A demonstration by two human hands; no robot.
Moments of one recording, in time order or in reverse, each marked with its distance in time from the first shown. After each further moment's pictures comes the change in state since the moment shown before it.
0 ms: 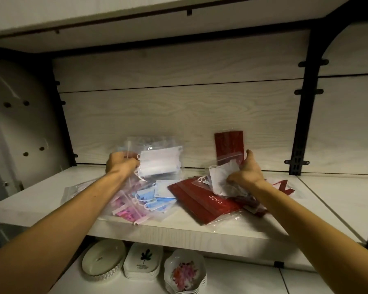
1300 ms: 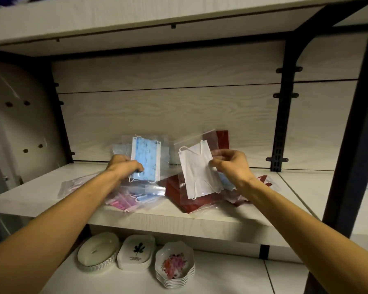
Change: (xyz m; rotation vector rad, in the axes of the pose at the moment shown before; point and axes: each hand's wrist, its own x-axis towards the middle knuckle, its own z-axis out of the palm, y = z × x) left_hand -0.057 0.020 -0.008 0.110 -0.216 -0.096; right_hand -0.047 -0.019 -0.029 0.452 -0.126 -0.140
